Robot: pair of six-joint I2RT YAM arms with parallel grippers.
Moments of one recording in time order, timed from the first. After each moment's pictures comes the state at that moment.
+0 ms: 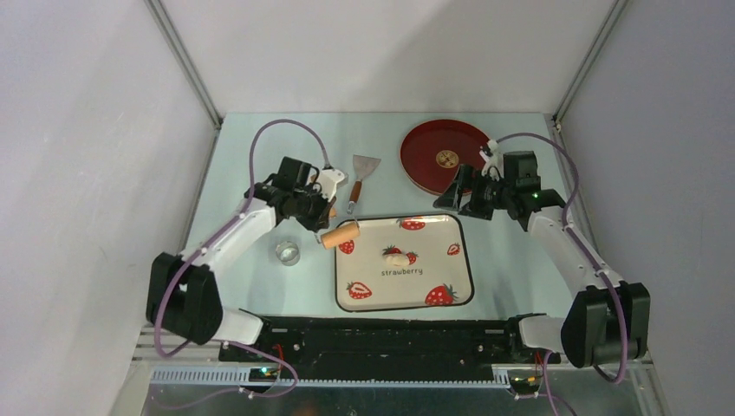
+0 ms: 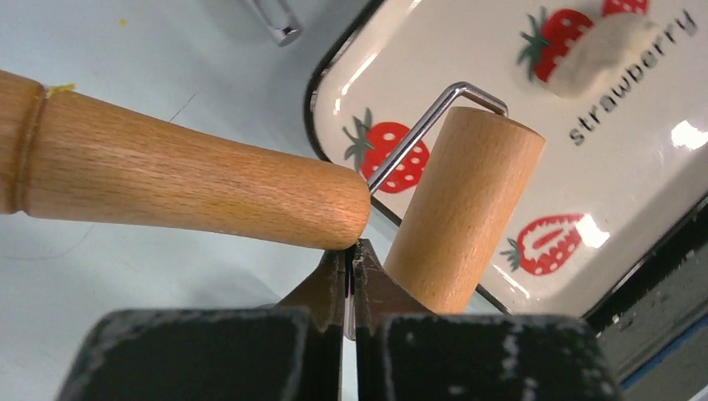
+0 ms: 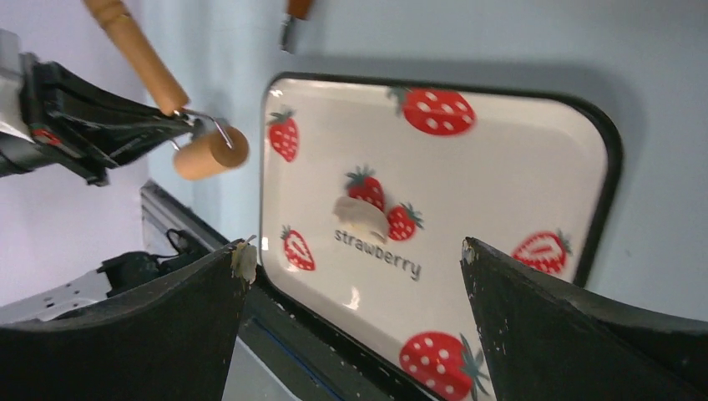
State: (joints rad) left arm -0.35 1.43 1.04 -0.63 0.29 0.27; right arm 0.15 1.25 0.96 -0.49 -0.57 0.44
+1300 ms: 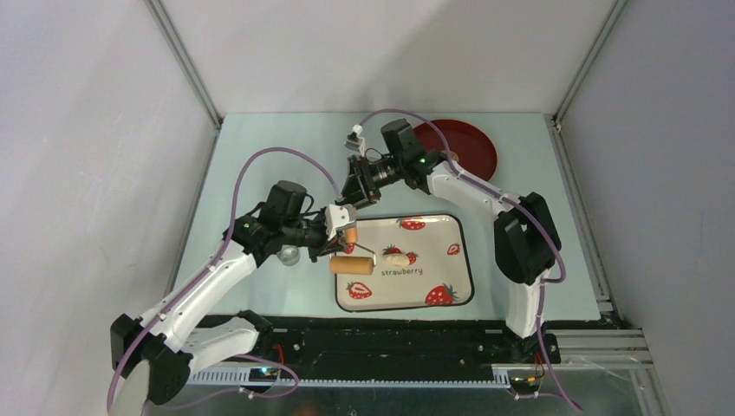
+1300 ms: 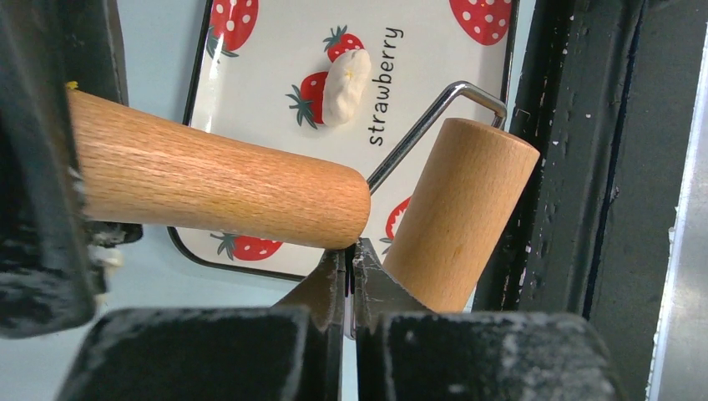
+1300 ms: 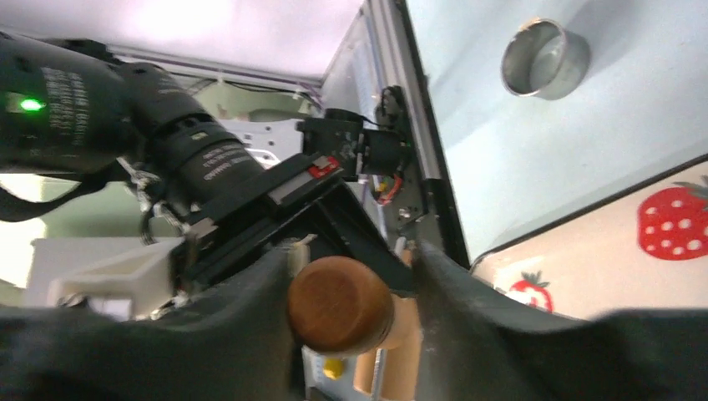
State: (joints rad) left arm -0.53 1.04 0.88 -0.64 0.63 0.56; right arm 0.66 1.90 1.56 -0.17 -1.12 0.66
